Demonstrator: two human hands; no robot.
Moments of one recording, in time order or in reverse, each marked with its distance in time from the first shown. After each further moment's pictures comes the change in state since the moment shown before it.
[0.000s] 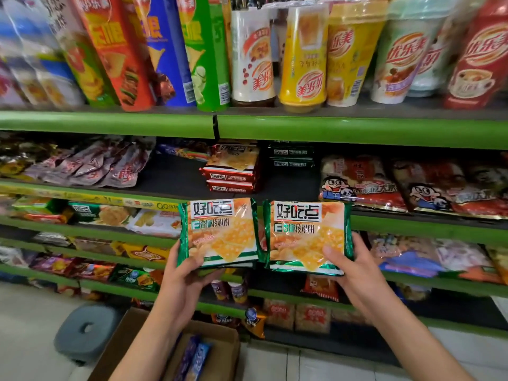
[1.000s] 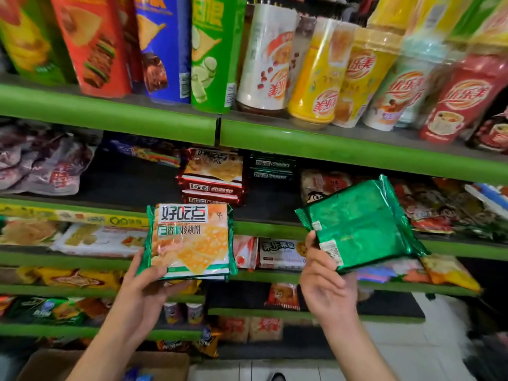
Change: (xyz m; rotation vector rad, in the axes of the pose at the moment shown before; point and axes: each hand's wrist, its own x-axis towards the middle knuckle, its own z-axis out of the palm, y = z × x) left_hand 0.069 0.012 -0.042 -0.156 -0.111 -0.151; right_hand 0.022 0.008 0.061 1.293 -0.310 0.181
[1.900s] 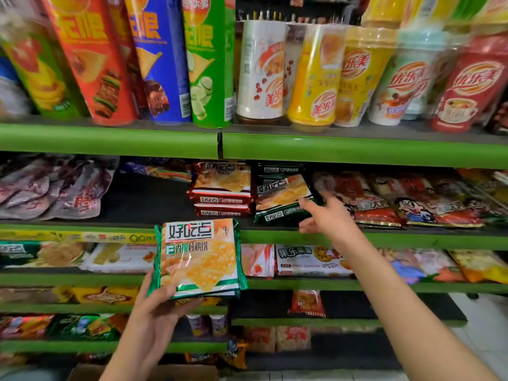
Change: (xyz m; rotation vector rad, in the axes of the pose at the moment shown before) left_hand -0.019 0.012 0.004 0.036 0.041 0.004; right_hand 0.096 -0.043 0.054 -1.784 0.657 -0.363
